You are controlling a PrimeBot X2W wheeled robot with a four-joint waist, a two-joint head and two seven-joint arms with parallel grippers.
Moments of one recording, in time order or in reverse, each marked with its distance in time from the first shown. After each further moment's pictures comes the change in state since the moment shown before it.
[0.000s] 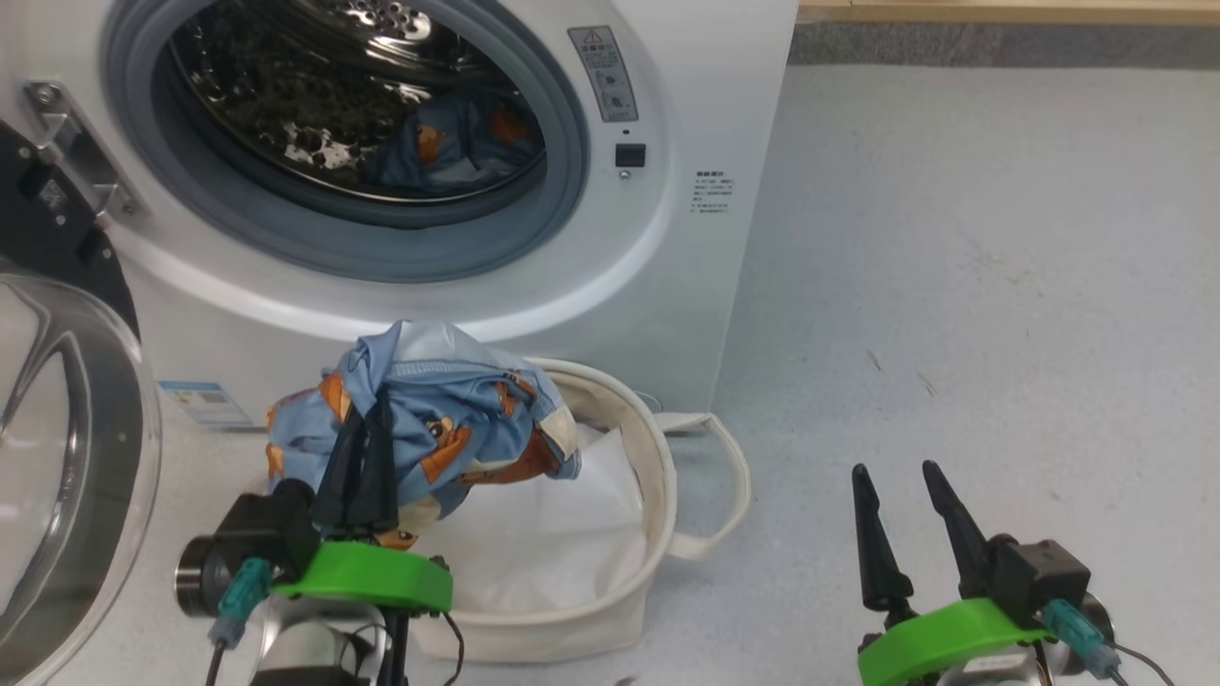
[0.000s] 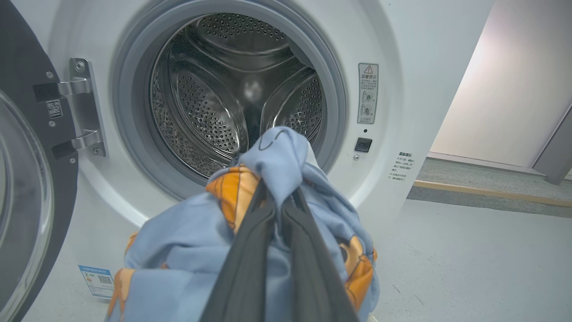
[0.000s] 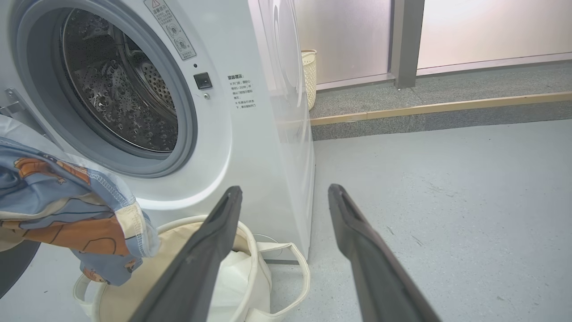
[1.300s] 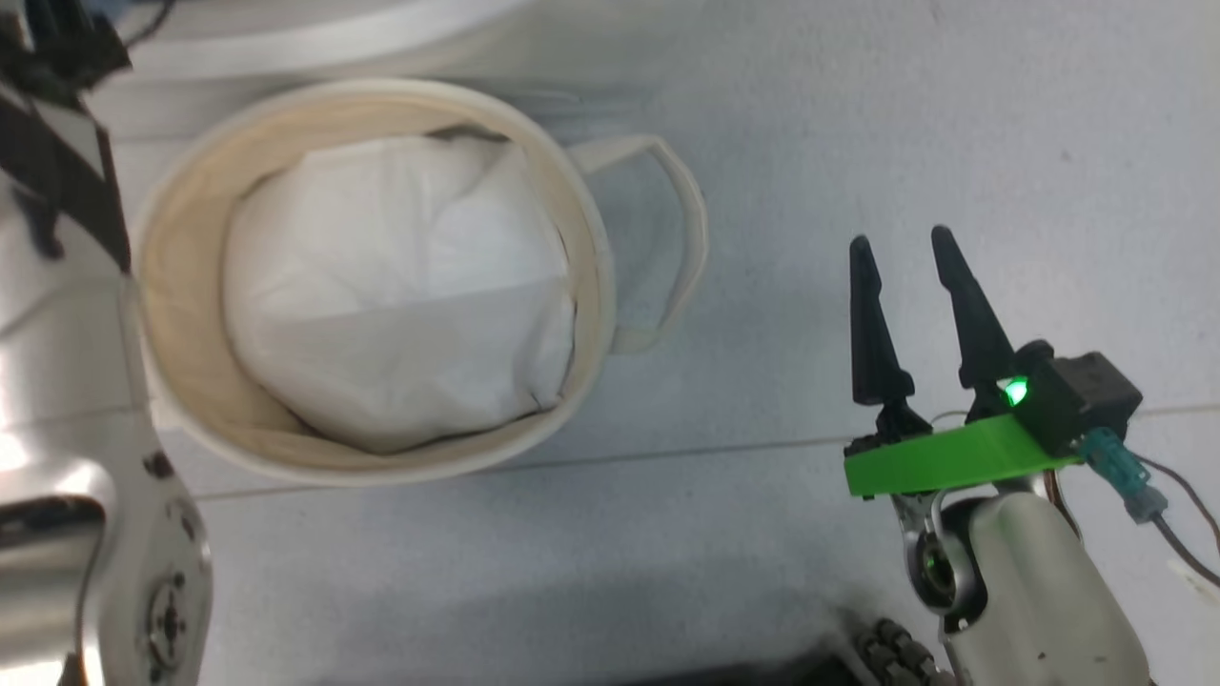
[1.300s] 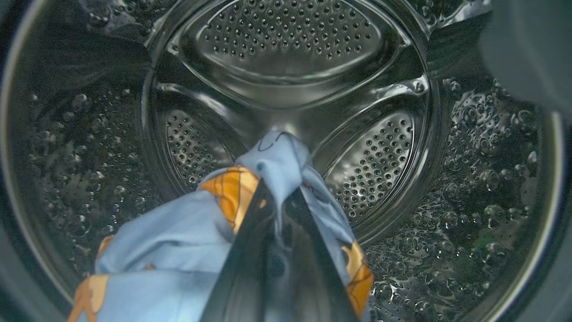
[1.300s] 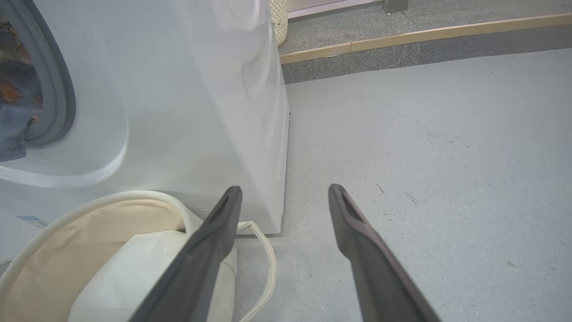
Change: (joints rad) left arm -1.063 0.049 0.343 0.379 0.150 -0.063 -0.007; right arm -0.292 -0.001 0.016 -0.104 0.009 0.000 0.000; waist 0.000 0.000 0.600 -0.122
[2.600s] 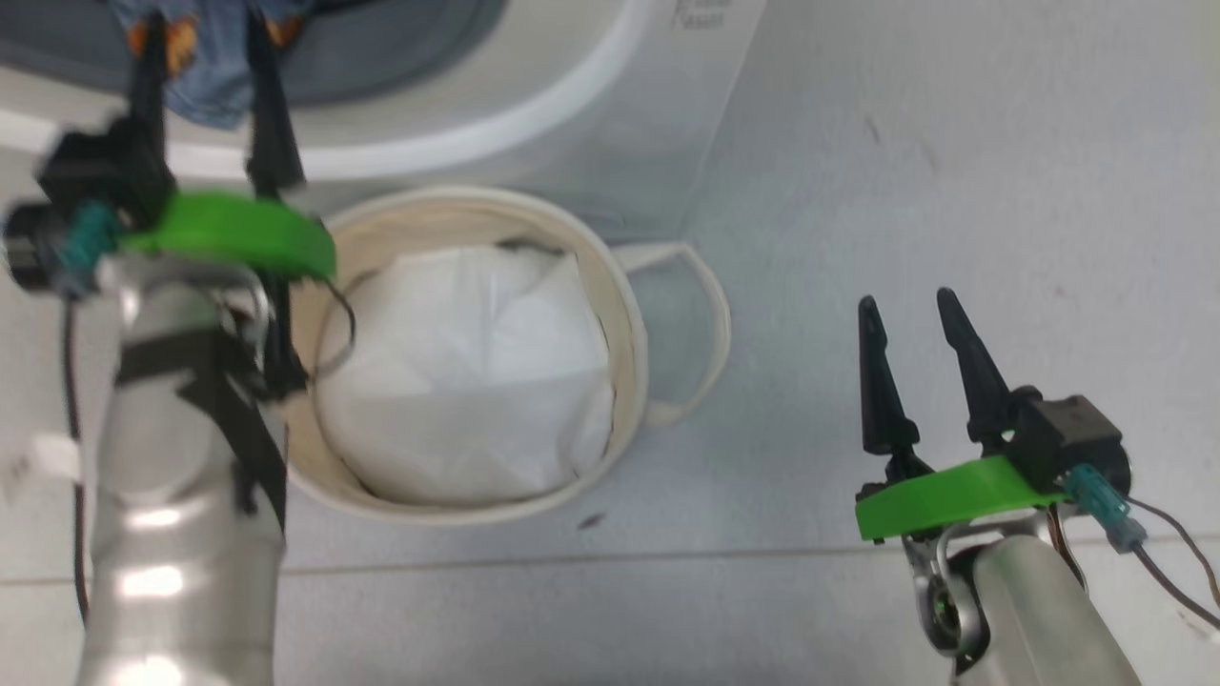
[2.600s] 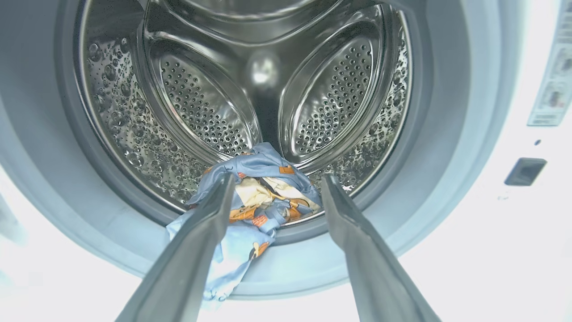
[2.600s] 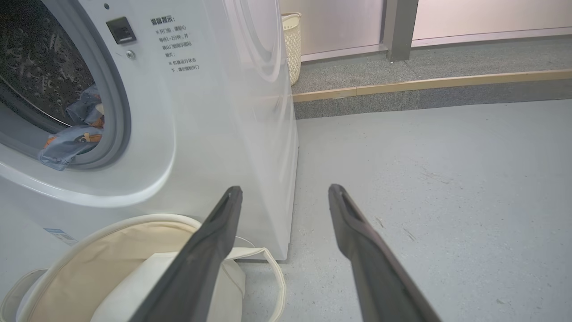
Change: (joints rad) left arm 0.406 -0.057 -0.086 -0.012 0.028 -0.044 0.000; right arm 0.050 0.000 -0.028 0.065 -0.046 0.000 0.000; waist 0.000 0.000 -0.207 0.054
